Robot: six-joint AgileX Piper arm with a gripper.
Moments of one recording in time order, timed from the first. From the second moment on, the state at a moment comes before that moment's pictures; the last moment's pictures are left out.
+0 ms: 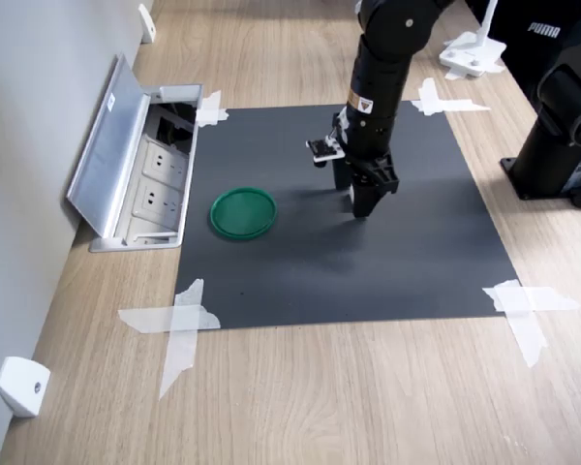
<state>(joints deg) 4.4 90.6 -44.6 3.6 33.7 -13.1</state>
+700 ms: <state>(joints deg) 4.4 88.1 -51.5 3.7 41.1 -21.0</state>
